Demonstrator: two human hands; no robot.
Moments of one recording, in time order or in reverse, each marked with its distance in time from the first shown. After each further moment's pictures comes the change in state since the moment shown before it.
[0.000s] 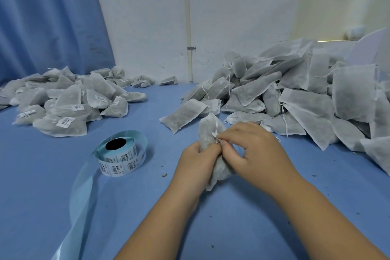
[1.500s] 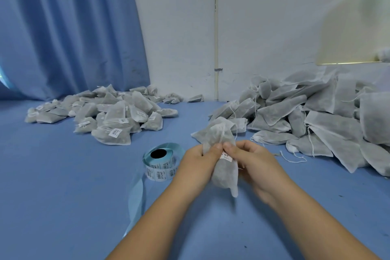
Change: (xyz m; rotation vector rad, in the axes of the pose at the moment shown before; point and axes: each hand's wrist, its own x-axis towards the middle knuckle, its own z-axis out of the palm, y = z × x) left_hand -0.038 0.048 -0.054 0.173 0.135 0.084; right_hand 0.021 -0.051 0.020 1.232 -0.162 0.706
